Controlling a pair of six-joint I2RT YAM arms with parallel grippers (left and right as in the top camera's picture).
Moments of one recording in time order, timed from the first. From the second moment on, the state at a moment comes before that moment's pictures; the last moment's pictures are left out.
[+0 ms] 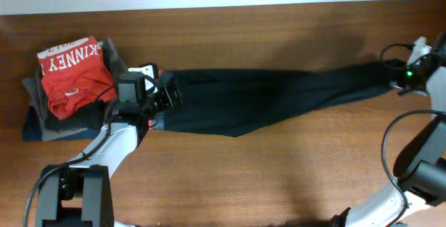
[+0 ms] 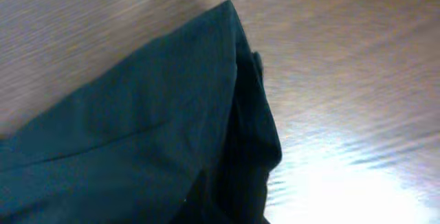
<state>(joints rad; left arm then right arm) -0.08 1.64 0.80 0.10 0.27 -0.37 -0.57 1.96 1.52 -0.70 -0.15 -0.11</state>
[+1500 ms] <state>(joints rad) -0.08 1.64 0.80 -0.06 0.22 -0.37 0.41 1.98 1.55 -0.89 -0.24 -0.20</state>
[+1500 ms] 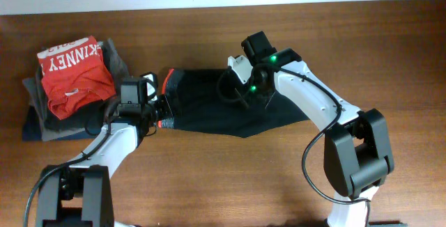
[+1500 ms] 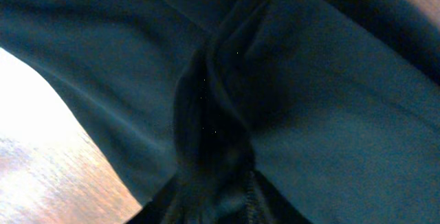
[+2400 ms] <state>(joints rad) -0.08 1.74 0.80 0.01 0.27 -0.37 0.32 1.98 1.55 -0.97 -0.12 -0.13</state>
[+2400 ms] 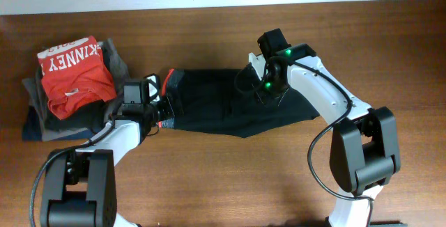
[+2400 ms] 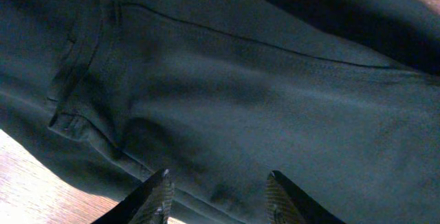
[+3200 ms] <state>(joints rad) -0.01 1.74 0.81 -0.04 0.50 -0.45 0.40 1.98 1.55 -0.92 -0.26 -0.26</state>
